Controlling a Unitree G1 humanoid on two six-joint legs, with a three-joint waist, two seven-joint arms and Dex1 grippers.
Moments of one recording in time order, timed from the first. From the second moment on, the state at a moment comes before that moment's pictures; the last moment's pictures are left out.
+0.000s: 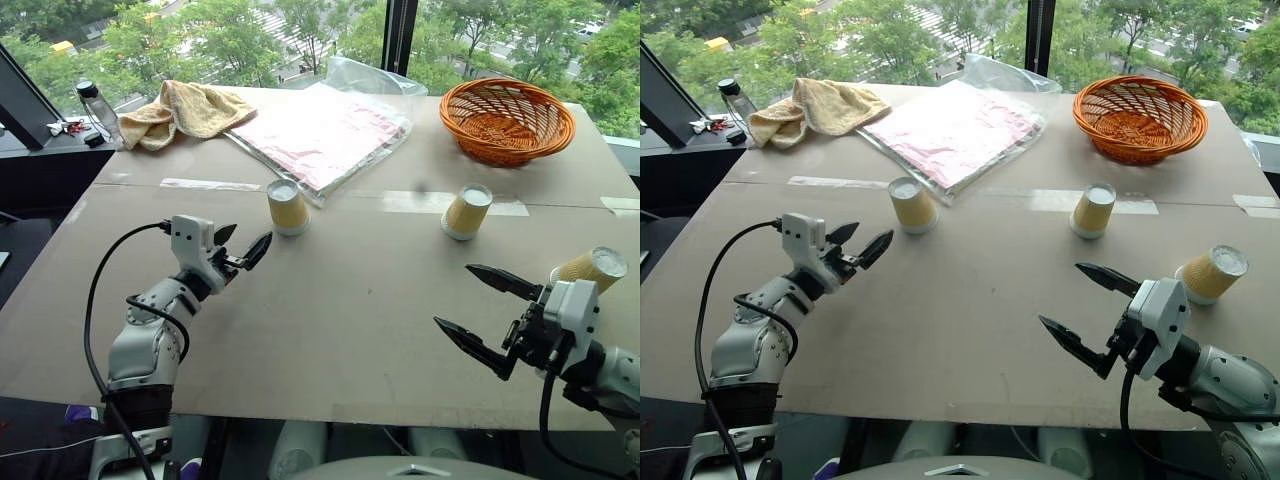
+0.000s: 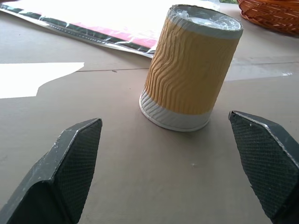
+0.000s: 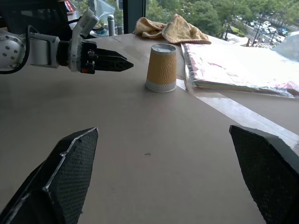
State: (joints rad) left arm -0.25 0.50 0.23 0.04 -0.43 0.31 -0.57; right arm 0.34 -0.62 -0.20 -0.82 0.60 0.30 0.74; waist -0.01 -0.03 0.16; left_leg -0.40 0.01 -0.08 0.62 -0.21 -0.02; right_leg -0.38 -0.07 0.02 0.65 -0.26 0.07
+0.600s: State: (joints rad) left arm -0.64 0.47 0.04 0.40 -0.27 0.23 -0.70; right arm 0.42 -0.59 -0.18 -0.81 0.52 0.26 0.70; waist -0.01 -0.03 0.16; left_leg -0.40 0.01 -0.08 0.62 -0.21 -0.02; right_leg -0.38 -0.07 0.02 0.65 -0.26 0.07
